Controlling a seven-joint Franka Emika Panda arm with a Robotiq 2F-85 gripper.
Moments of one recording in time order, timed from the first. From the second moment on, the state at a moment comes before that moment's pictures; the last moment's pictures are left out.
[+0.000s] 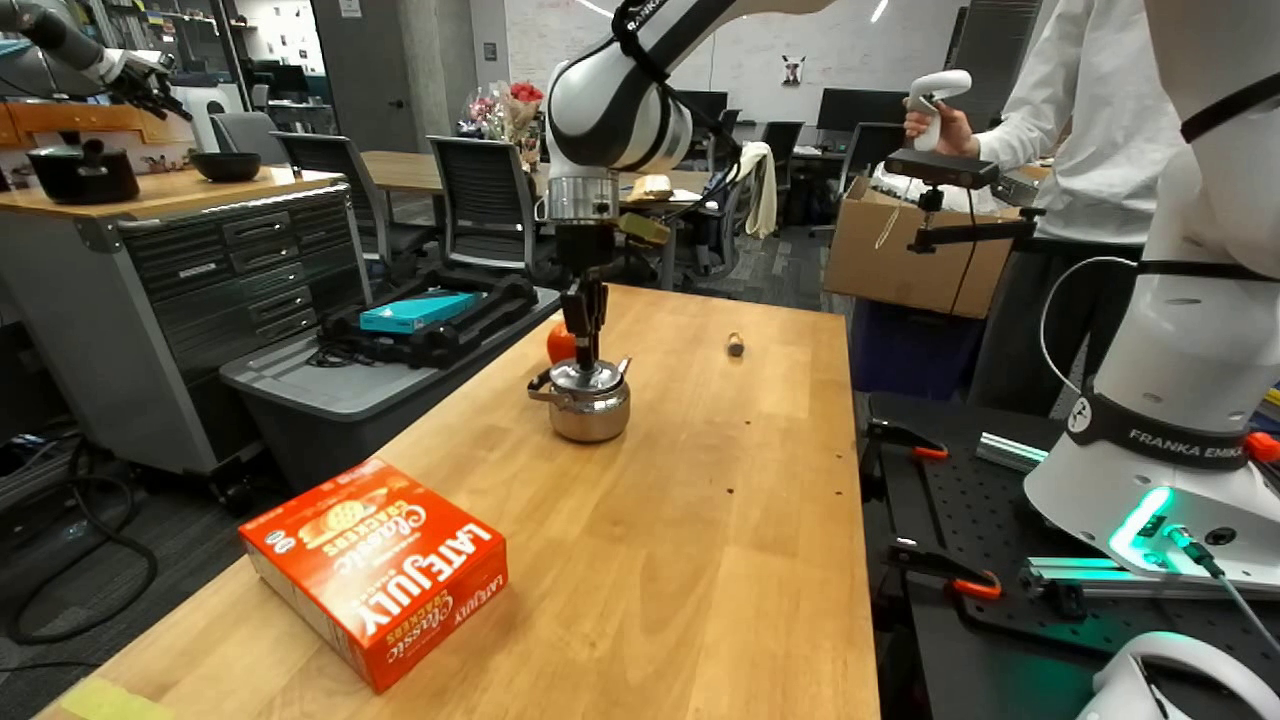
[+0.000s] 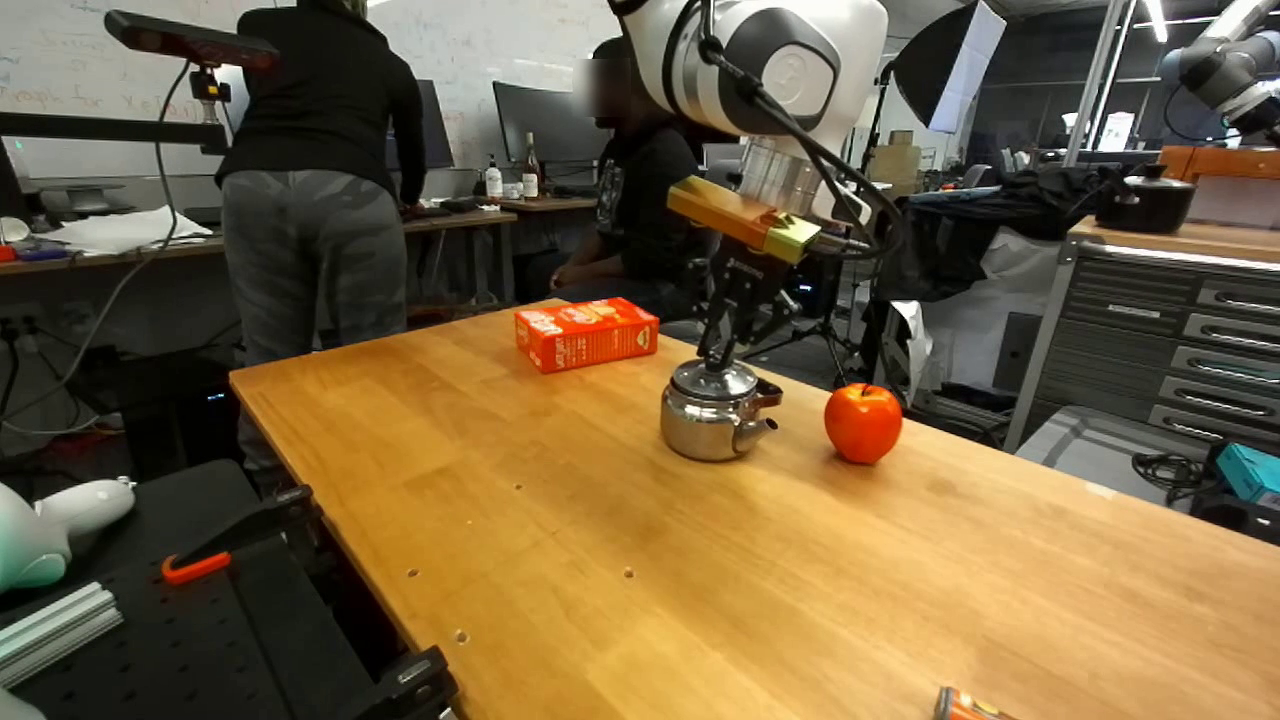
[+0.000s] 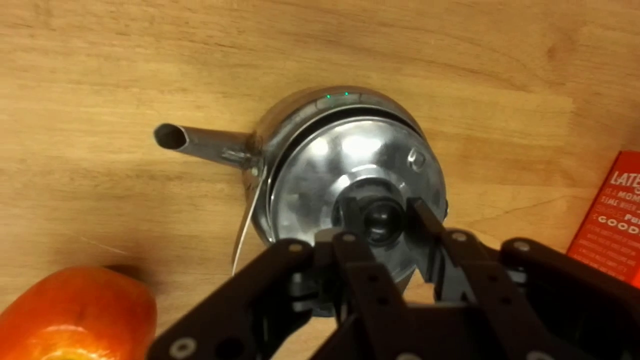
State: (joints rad) arm -0.13 0.51 0.05 -1.85 0.22 2.22 -0.38
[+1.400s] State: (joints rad) arm -0.14 0.33 0.04 -2.01 0.16 2.19 -0.39
